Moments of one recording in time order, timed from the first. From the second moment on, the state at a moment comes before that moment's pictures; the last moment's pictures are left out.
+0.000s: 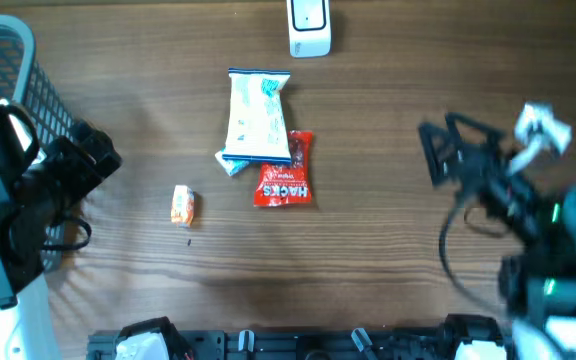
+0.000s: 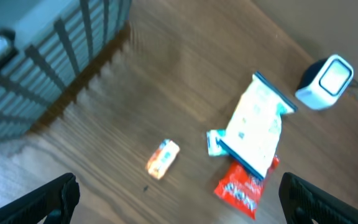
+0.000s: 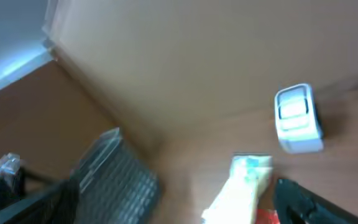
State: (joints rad) left arm 0.23 1.13 1.63 -1.41 0.03 -0.47; right arm -0.09 0.80 0.79 -0.02 -0.78 0.69
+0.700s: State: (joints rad) left arm 0.23 1.13 1.63 -1.41 0.03 -0.47; right arm 0.45 2.09 1.76 -0.43 -0.79 0.20
